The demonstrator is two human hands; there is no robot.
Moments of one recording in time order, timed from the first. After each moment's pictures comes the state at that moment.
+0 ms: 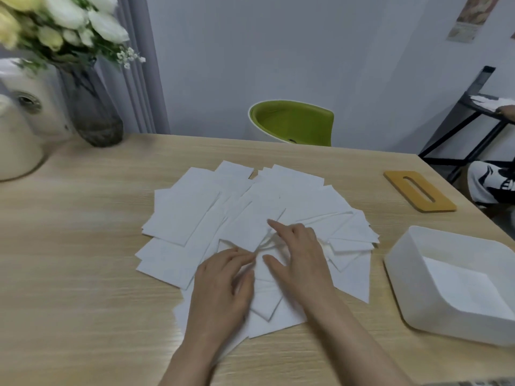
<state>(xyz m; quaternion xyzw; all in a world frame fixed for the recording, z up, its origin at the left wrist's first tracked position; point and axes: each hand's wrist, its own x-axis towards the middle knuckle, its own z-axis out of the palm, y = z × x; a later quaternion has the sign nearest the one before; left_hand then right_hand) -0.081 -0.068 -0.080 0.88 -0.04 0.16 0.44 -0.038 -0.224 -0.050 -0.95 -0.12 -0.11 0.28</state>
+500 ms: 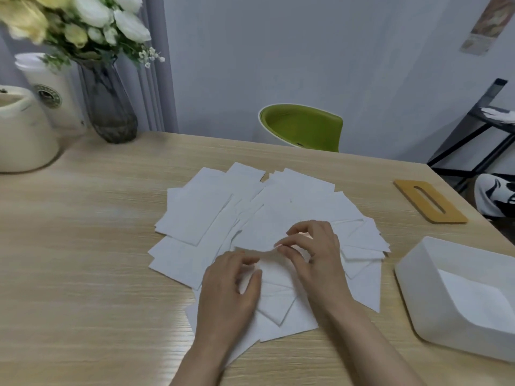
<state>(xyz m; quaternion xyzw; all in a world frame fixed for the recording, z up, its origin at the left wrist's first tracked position) -0.082 -0.065 -0.079 0.84 0.01 0.18 0.51 -0.032 -0.222 -0.038 -0.91 -0.15 -0.19 0.35</state>
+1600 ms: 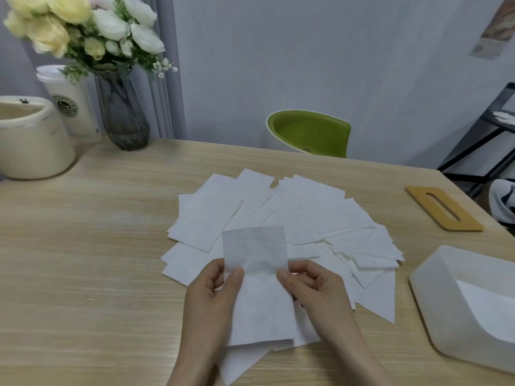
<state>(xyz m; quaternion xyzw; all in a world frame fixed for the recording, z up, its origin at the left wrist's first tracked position) -0.095 -0.039 -0.055 0.61 0.11 0.11 0.77 -0.076 -0.196 -0.023 -0.72 0.02 0.05 0.70</state>
